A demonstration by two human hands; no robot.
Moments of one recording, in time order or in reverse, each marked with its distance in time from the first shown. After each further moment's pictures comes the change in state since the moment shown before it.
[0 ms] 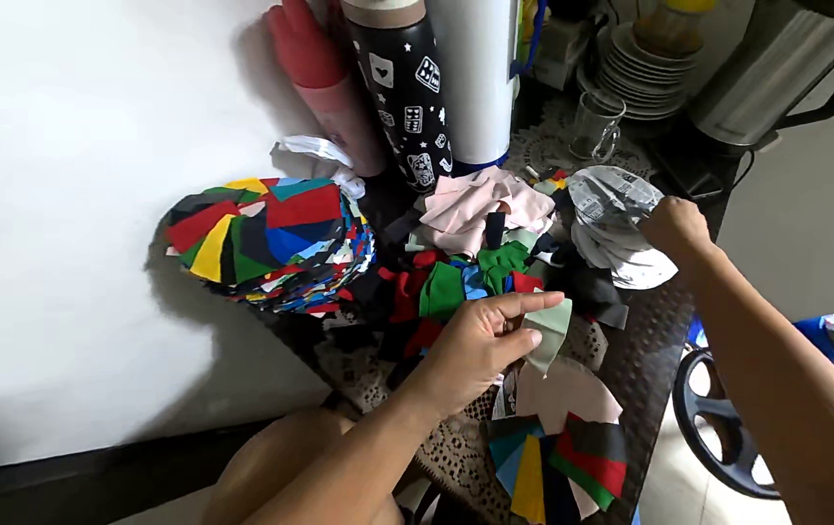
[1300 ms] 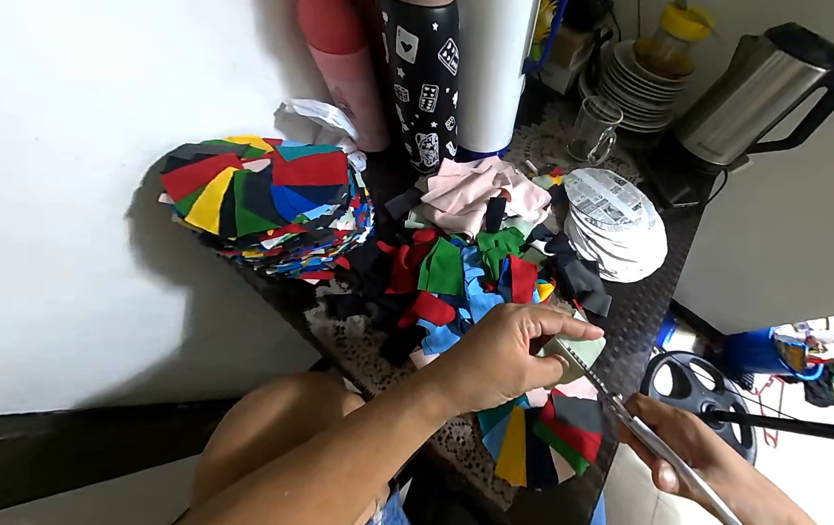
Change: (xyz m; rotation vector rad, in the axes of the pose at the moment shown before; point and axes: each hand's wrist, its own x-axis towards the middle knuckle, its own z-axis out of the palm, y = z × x) left_hand -0.015 0.001 0.018 0.164 -0.267 0.092; right_hand -0.237 0.093 0.028 0.861 -0.719 -0.514
